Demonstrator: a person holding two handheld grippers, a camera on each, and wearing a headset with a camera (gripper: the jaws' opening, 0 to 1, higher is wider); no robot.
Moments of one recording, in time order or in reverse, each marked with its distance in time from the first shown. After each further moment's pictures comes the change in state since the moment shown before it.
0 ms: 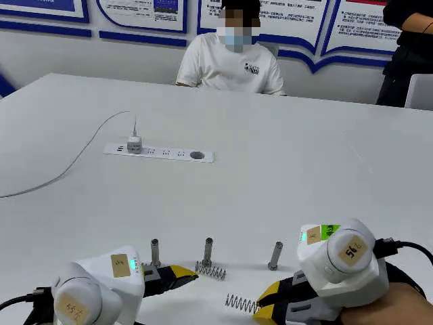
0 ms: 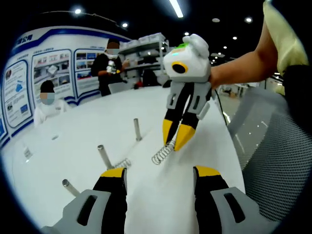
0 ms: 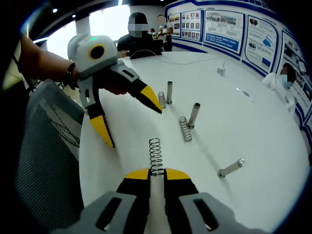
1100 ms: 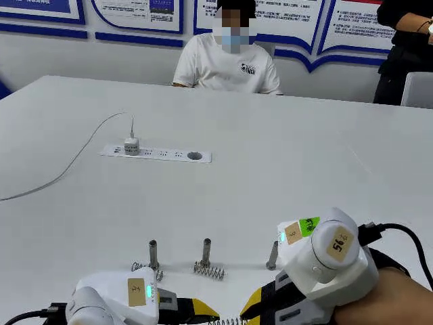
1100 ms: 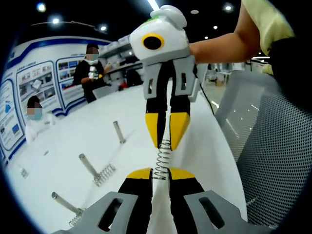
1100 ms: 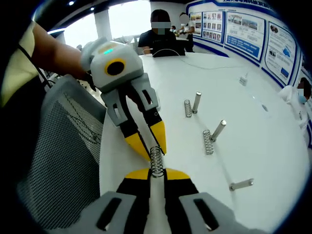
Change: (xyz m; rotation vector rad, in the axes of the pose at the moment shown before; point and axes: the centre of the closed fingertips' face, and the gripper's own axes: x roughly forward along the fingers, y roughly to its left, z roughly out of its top) left arm 0.009 -0.027 -0.006 0.142 0.025 -0.089; right arm -0.006 0.033 0.018 -0.094 0.033 0.134
